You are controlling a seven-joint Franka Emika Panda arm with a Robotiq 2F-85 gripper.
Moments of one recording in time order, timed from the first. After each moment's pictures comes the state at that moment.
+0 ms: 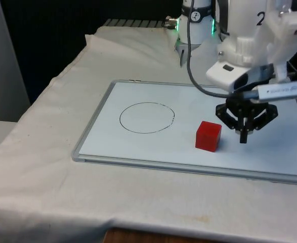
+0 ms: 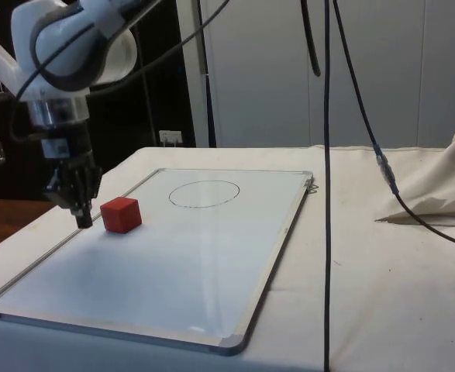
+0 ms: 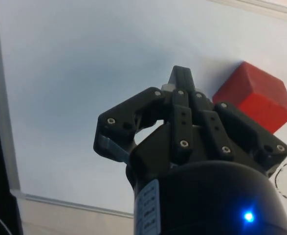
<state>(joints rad) 0.12 0.87 0.05 -1.30 0.05 2.14 0.16</state>
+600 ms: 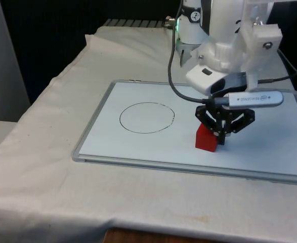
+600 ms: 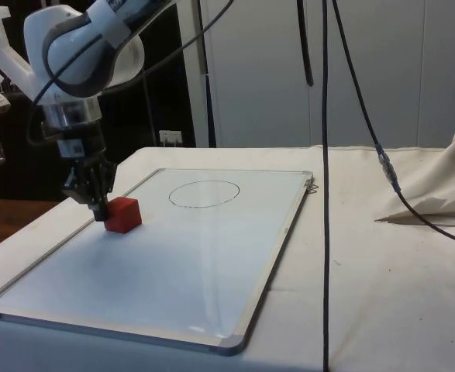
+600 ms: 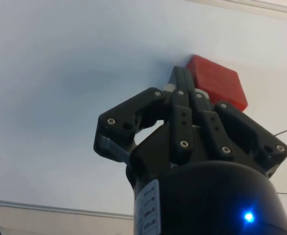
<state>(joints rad) 0.12 0.88 0.00 -1.30 0.03 2.12 0.16</state>
